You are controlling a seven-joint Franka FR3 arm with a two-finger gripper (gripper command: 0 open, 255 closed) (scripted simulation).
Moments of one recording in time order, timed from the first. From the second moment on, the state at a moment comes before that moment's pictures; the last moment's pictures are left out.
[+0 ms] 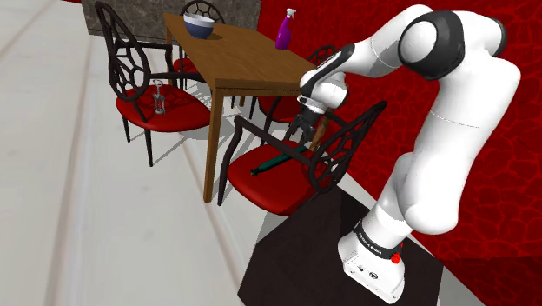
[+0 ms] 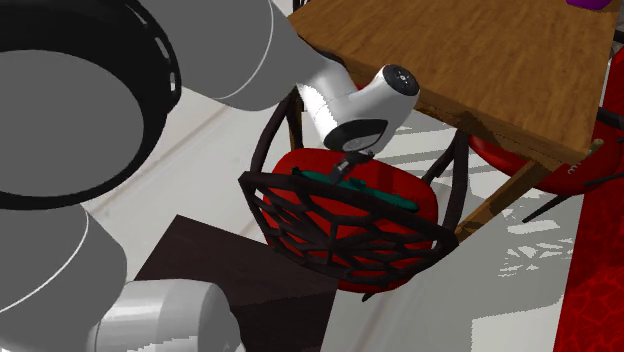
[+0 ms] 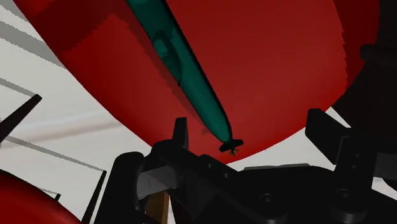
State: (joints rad) arm 0.38 0.20 -0.82 -2.33 0.53 2.38 -1.98
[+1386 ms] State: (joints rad) arm 0.14 0.62 -0.57 -2.05 0.85 2.35 -2.42
